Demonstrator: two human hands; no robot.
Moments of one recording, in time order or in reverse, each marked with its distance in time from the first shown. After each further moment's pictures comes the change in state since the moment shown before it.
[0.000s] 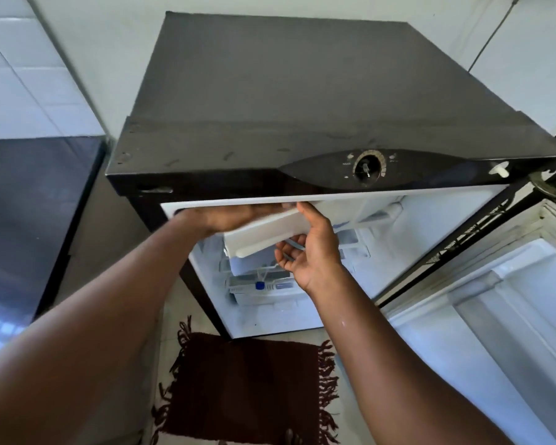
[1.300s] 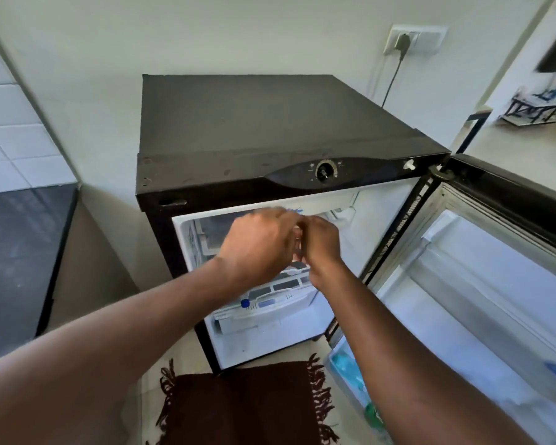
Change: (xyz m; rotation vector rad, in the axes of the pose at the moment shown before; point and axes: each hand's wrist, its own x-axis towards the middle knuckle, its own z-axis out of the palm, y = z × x) left_hand -0.083 0.064 0.058 0.809 0.458 0.551; right_hand -0.060 0.001 -0.016 -0.376 0.206 -0.524
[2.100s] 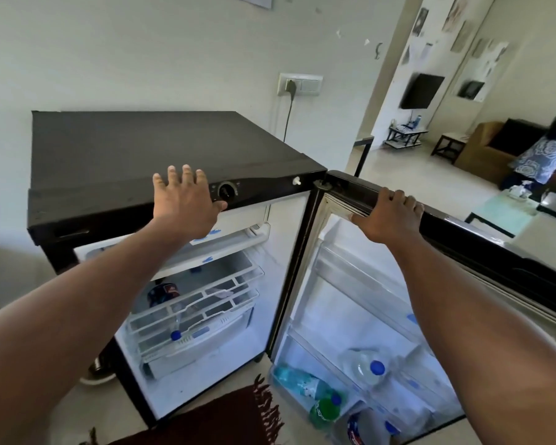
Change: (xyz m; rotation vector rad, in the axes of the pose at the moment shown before) left_hand 0.089 0.012 -0.012 0.328 -0.248 -0.258; right_hand 0.016 -0.089 -0.285 -1.476 0.596 -0.130
